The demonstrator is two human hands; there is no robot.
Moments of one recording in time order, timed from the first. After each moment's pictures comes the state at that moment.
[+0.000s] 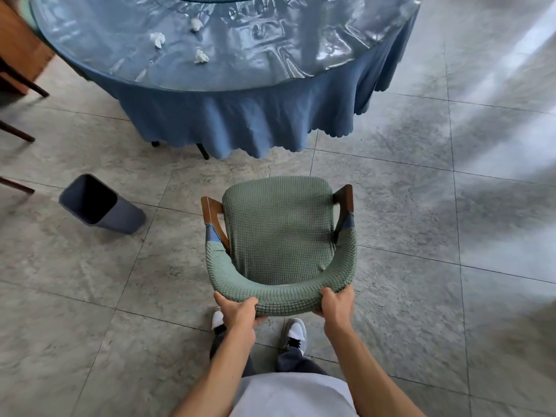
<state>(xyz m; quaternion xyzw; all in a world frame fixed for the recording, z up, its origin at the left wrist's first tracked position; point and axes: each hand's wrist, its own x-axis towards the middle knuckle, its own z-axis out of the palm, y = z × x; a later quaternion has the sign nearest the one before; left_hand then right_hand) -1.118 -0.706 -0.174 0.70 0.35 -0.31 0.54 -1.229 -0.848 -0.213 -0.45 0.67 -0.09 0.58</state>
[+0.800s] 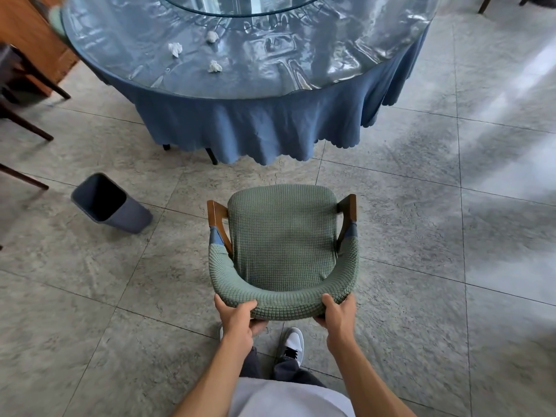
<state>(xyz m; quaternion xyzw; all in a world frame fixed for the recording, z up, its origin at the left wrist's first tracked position) -1.128 -0.703 -0.171 0.60 0.38 -0.33 0.63 -1.245 -0.854 -0.201 -0.40 0.63 -0.11 0.66</state>
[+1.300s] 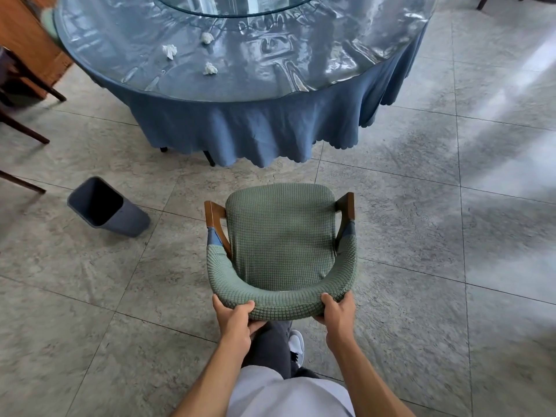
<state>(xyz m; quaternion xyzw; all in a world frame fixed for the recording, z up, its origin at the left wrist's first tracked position) -1.115 -0.714 -0.172 0.60 0.36 -0.32 0.64 -1.233 -0.867 -0.204 -0.43 0.62 -0.12 0.65</state>
